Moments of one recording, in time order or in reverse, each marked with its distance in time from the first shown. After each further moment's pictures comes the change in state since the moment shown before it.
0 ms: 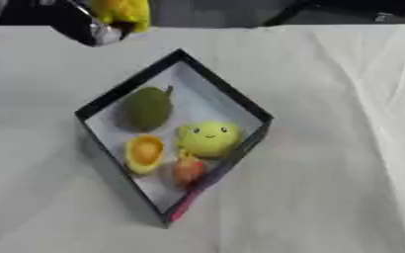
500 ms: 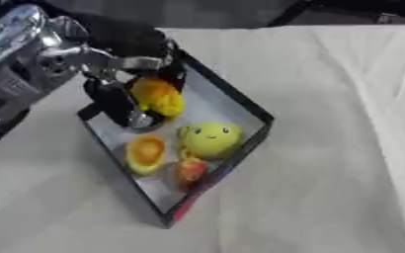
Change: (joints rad) left arm 0.104 -0.001 -0.140 0.050 -0.026 -0.026 -0.108; right arm -0.001 0.000 0.001 0.000 0.000 0.007 0.007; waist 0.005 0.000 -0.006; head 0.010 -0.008
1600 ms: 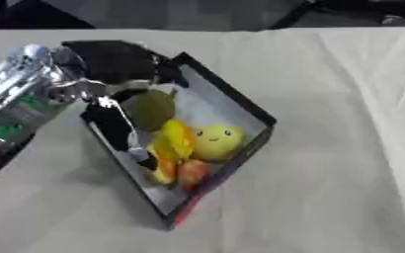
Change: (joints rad) left arm 0.127 0.006 0.229 -0.168 -0.150 -0.019 0.282; right arm -0.001 0.000 0.006 0.006 0.001 0.004 0.008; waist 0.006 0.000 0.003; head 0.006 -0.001
